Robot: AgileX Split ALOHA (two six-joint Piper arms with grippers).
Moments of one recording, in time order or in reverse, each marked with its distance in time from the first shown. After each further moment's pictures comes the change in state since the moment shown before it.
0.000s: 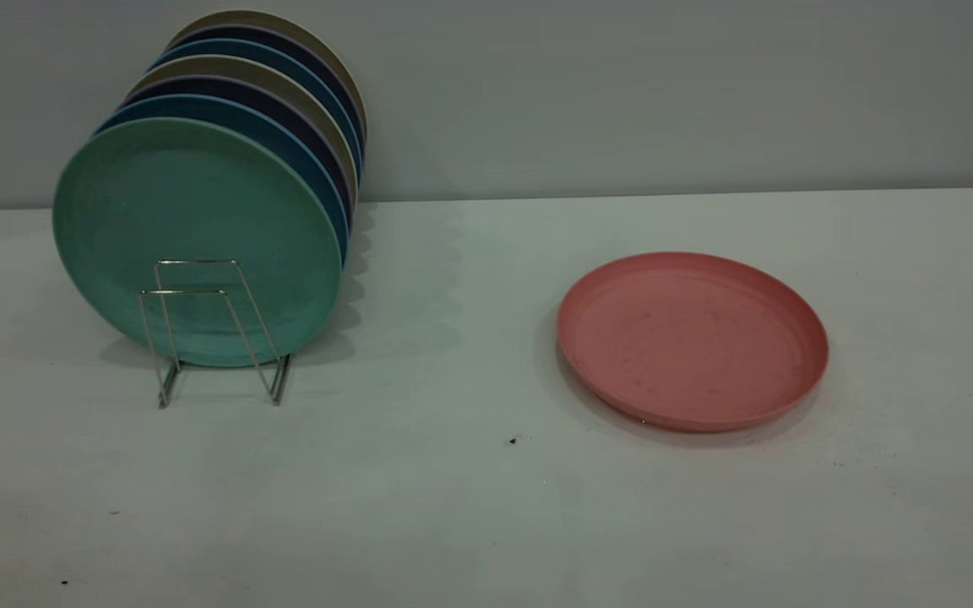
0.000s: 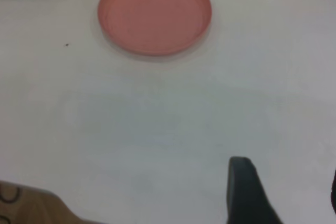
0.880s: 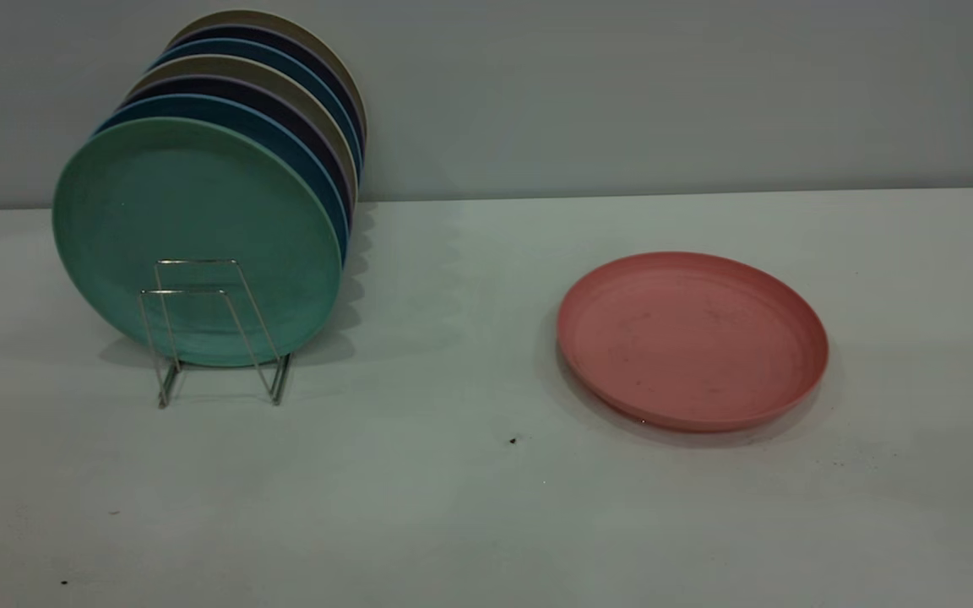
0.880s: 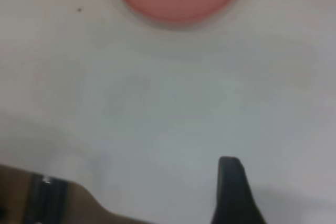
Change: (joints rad) left arm 0.000 0.690 -0.200 -0.022 -0.362 0.021; right arm 0.000 0.646 -0.073 0.110 -0.283 -0.065
